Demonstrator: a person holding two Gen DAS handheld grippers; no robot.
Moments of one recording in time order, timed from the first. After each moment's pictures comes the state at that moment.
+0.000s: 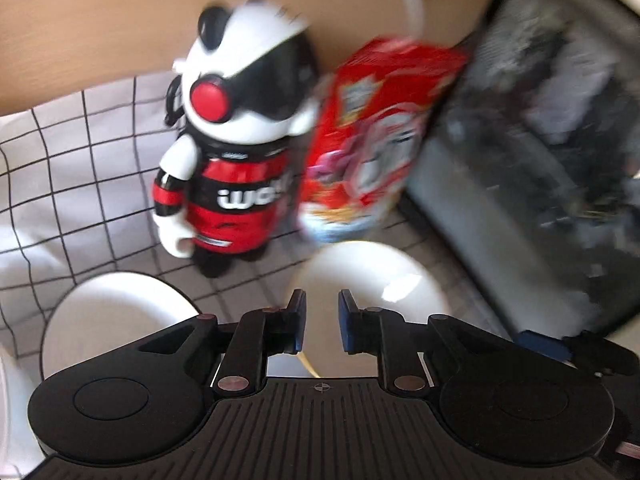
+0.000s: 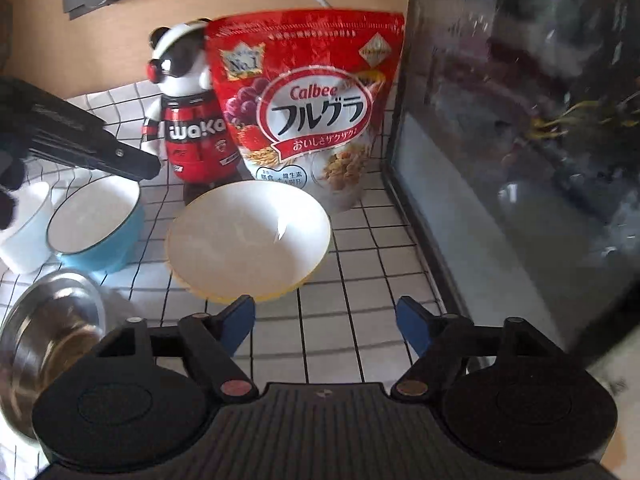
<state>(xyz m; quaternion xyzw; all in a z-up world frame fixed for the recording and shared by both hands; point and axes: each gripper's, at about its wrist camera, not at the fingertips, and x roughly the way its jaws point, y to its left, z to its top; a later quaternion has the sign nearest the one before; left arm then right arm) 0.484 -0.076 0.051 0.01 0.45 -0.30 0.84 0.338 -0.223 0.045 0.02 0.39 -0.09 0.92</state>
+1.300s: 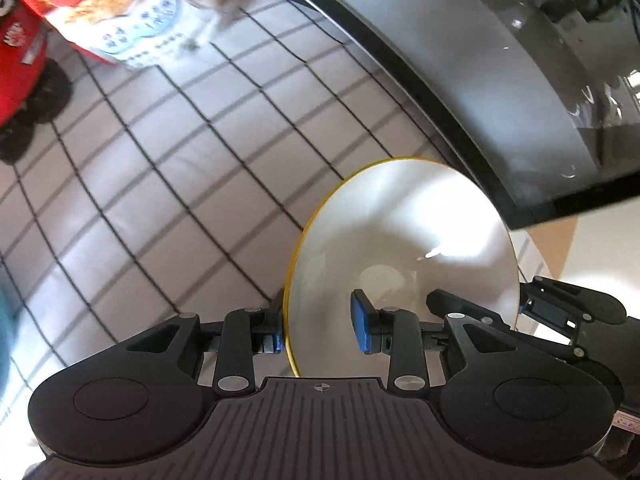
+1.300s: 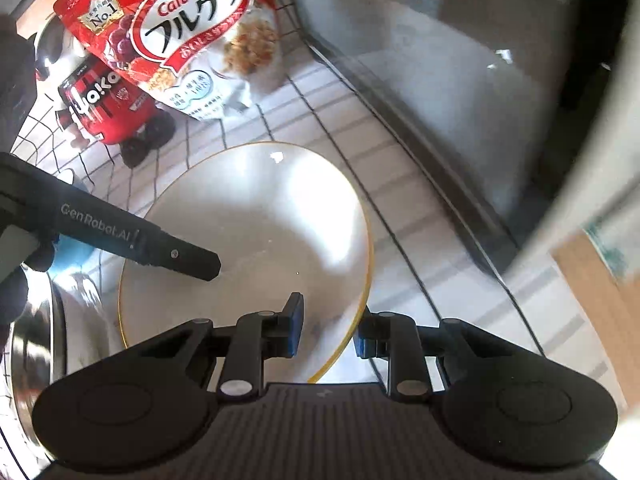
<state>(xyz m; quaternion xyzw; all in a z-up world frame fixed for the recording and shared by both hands) 0.426 -0.211 -0.045 0.14 0.63 -0.38 0.67 0.272 -0.292 -0.031 0.21 0.45 -0.12 0.86</state>
